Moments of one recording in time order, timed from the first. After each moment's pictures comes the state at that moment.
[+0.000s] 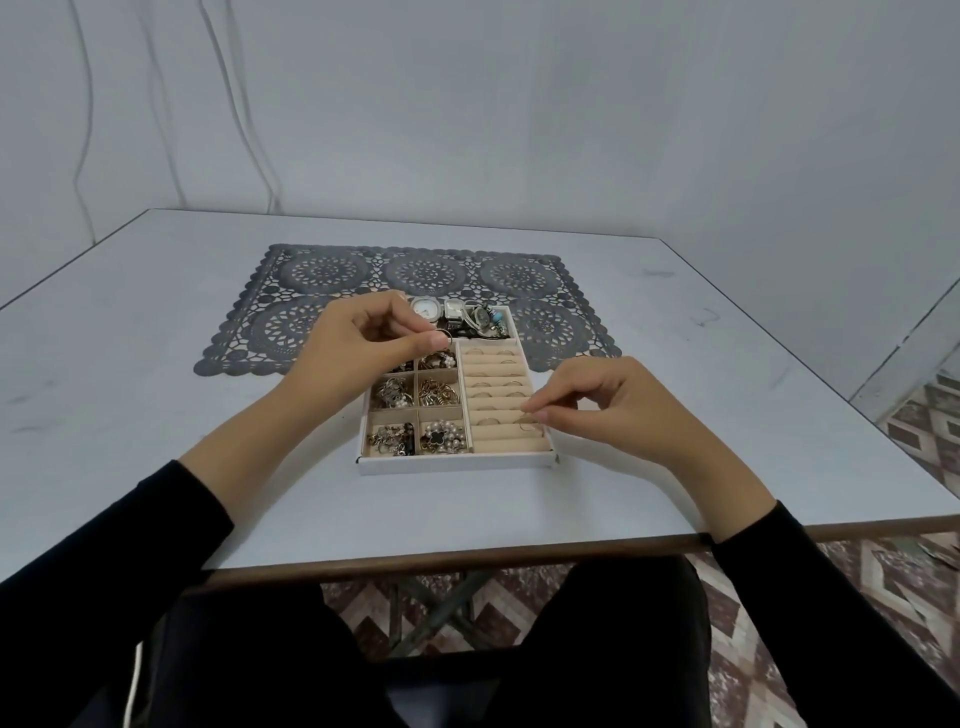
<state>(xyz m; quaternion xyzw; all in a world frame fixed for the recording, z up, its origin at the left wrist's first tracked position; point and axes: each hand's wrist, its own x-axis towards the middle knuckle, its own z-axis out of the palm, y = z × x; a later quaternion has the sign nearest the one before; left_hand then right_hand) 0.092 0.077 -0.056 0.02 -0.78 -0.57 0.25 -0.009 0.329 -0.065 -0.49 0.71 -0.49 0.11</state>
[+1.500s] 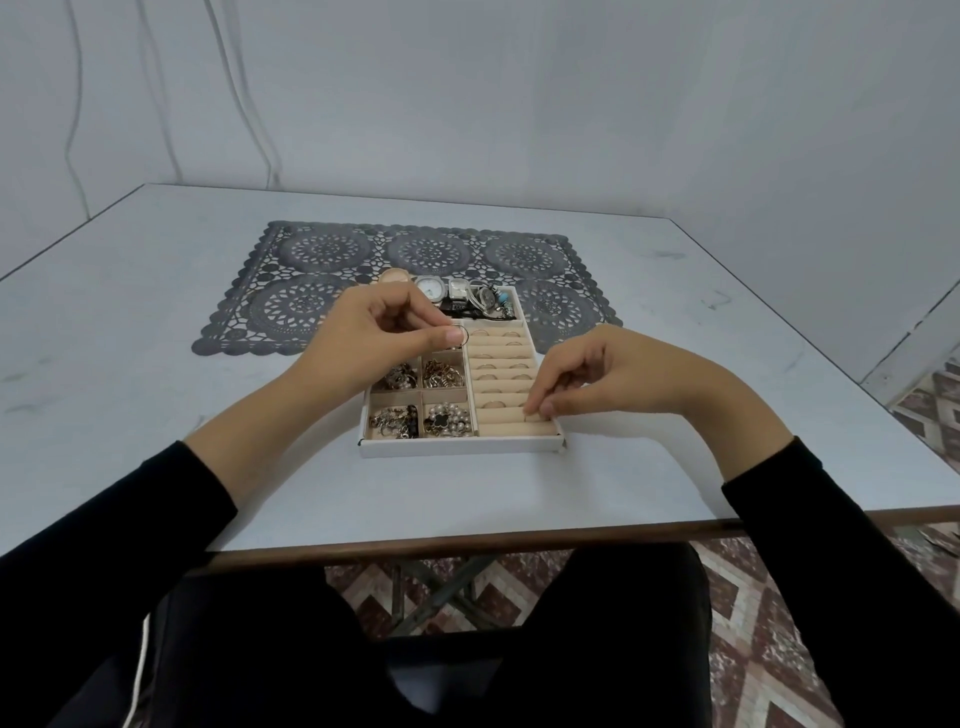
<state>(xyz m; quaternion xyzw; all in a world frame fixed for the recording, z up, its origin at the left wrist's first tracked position) 0.091 0.084 -0.059 0.01 -0.79 -0.57 0.21 -0.026 0.317 -0.040 -0.50 0.75 -0.34 0.26</state>
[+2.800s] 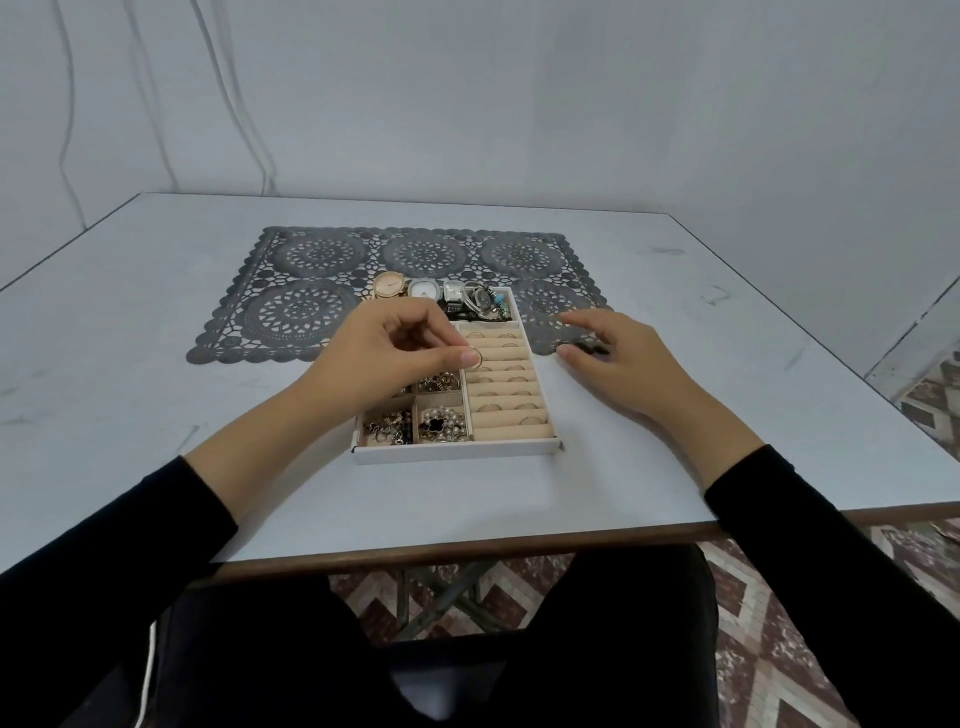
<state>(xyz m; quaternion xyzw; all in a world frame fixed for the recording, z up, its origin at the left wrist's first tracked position) 0.093 0.097 -0.057 -0.01 -0.82 -0.54 0.18 -0.062 0.320 -0.089 -0.35 0.87 -0.36 -0.04</state>
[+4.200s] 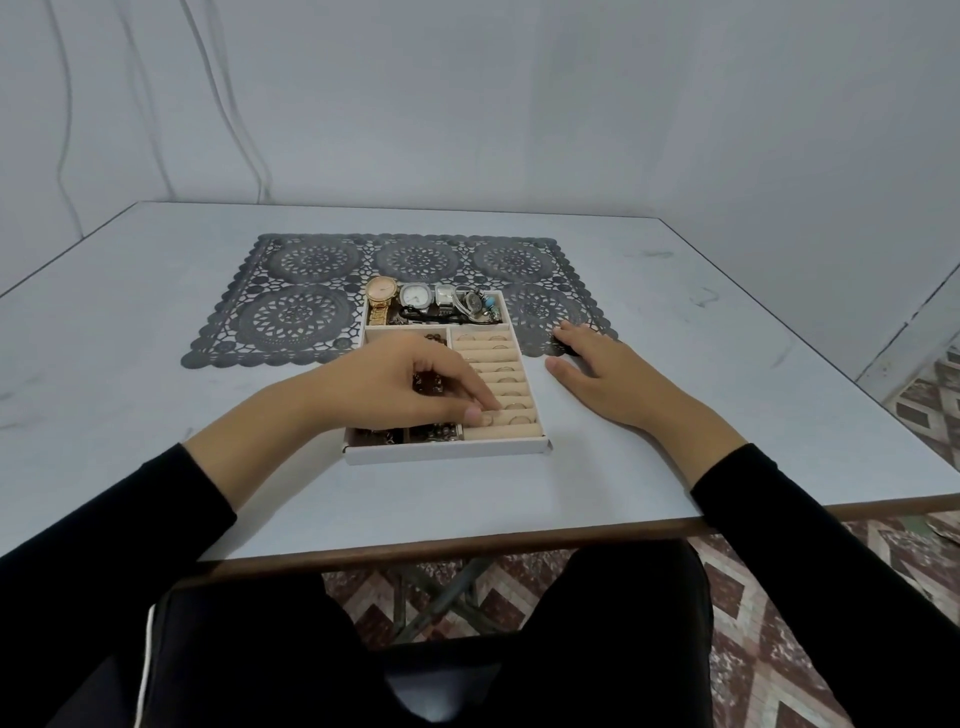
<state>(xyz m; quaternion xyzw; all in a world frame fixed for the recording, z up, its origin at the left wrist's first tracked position) 0.093 0.100 -0.050 -0.14 -0.92 -0.38 0.01 -0.057 0.322 -0.089 -0.38 0.90 -0.19 0.01</state>
